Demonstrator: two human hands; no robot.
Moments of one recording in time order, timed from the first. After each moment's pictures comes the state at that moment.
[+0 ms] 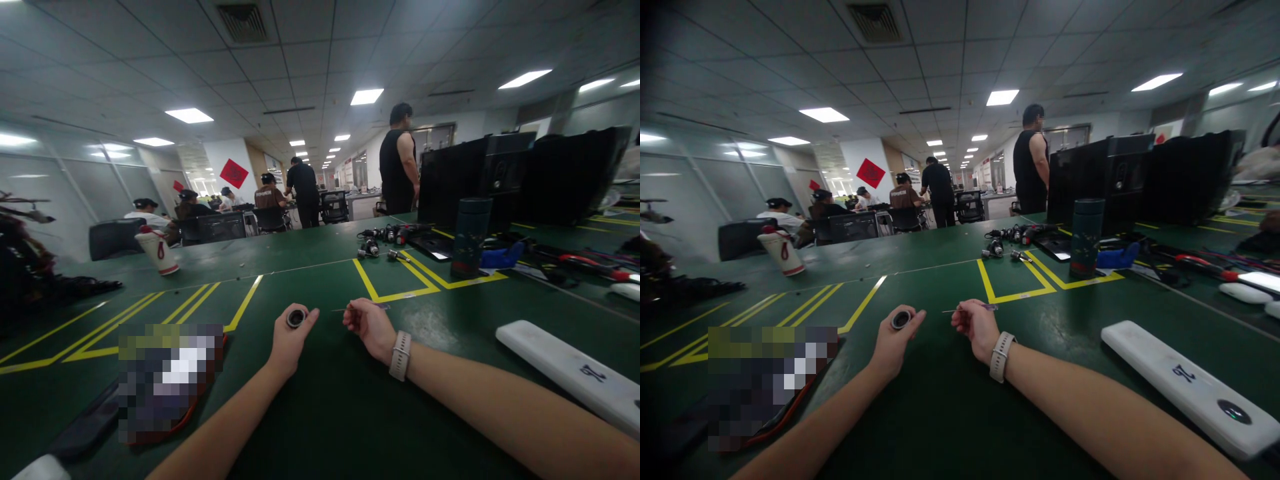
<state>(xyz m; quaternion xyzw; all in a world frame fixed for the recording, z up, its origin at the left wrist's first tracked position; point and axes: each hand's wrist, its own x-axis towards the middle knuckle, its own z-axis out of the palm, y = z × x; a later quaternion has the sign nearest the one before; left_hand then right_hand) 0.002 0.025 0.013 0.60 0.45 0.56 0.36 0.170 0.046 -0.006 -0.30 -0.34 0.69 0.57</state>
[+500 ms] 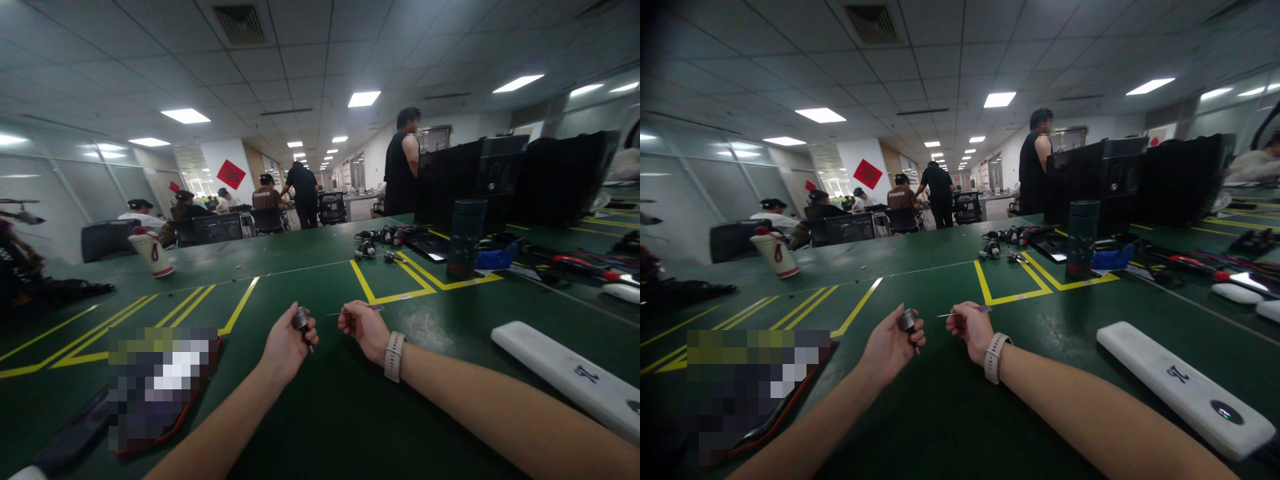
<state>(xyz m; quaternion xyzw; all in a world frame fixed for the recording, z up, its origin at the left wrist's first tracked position) 0.014 0.018 0.032 0.38 0.41 0.54 0.63 0.168 0.045 -0.003 -0.33 -0.34 0.68 0.55</state>
